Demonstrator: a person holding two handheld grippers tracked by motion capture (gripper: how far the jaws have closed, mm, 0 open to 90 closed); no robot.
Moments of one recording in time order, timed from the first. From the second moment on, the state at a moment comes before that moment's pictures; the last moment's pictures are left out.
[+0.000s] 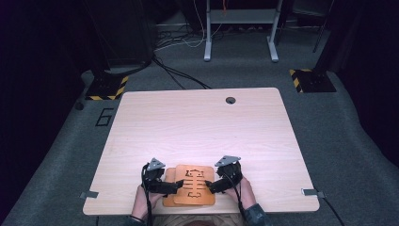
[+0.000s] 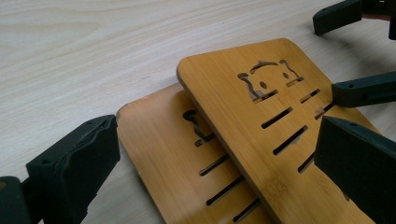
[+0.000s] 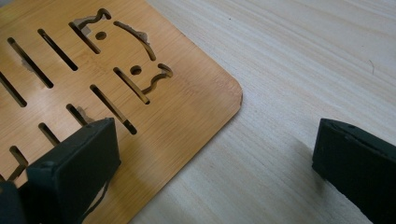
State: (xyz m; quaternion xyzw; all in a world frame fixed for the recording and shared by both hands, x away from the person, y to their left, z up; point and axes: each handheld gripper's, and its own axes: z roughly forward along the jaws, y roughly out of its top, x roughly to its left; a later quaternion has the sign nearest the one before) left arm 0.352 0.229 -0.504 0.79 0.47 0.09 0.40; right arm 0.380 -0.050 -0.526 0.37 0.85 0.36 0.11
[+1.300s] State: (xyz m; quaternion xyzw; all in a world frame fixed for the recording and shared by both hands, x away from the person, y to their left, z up) left arm 0.357 0.195 -0.492 0.82 0.42 0.04 0.38; right arm 0.380 -0.054 -0.525 0.38 0.84 0.37 0.10
